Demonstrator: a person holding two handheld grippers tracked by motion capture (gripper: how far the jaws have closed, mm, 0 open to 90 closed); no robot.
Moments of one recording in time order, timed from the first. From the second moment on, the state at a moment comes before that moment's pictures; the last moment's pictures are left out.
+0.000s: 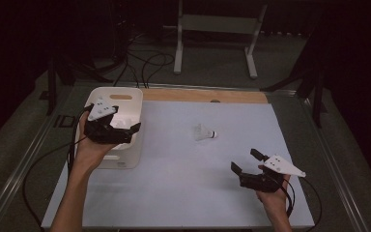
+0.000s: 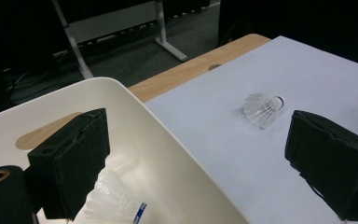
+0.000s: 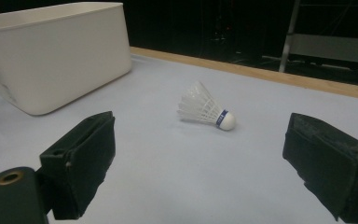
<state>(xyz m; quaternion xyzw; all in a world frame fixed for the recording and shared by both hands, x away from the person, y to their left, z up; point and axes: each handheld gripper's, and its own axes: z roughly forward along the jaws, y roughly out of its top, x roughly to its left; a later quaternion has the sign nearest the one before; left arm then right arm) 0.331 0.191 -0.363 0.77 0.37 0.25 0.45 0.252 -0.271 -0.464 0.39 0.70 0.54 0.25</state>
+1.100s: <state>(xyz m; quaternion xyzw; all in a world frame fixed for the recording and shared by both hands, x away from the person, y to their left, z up) 0.338 0.157 -0.370 0.78 0.35 0.22 0.47 0.252 -0.272 -0.463 0.39 0.70 0.54 0.25</state>
